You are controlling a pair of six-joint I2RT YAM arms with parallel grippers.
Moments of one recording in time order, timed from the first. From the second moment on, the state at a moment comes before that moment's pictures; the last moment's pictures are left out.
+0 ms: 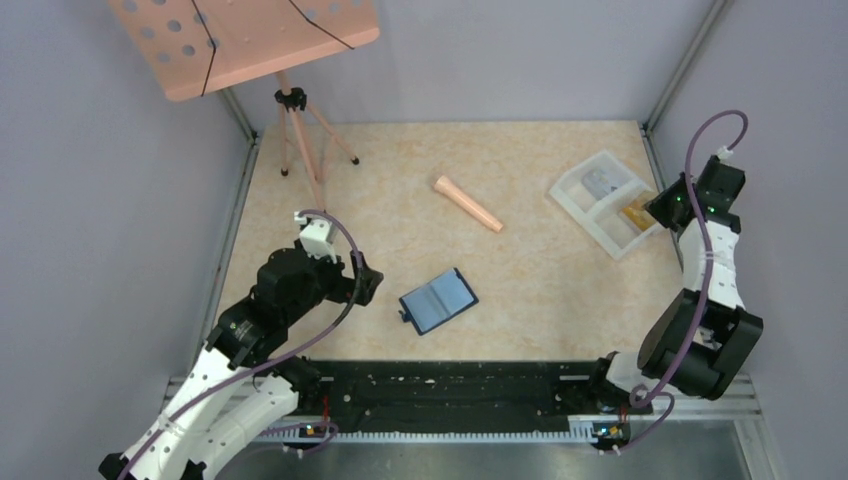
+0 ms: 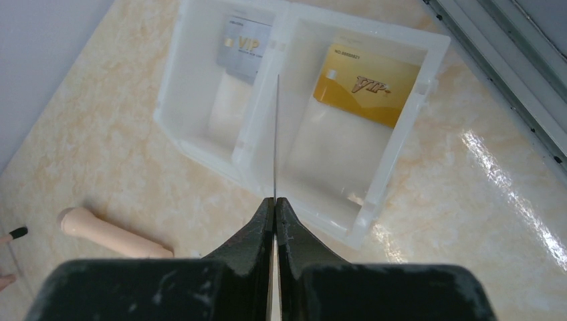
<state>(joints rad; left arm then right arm) -0.58 0.59 0.78 -0.64 -0.03 -0.34 -0.46 1.35 1.07 -0.40 -0.22 0.44</state>
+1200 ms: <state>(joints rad) -0.58 0.59 0.77 -0.63 0.06 -0.32 -0.61 1.69 1.05 -0.20 -0.51 0.40</state>
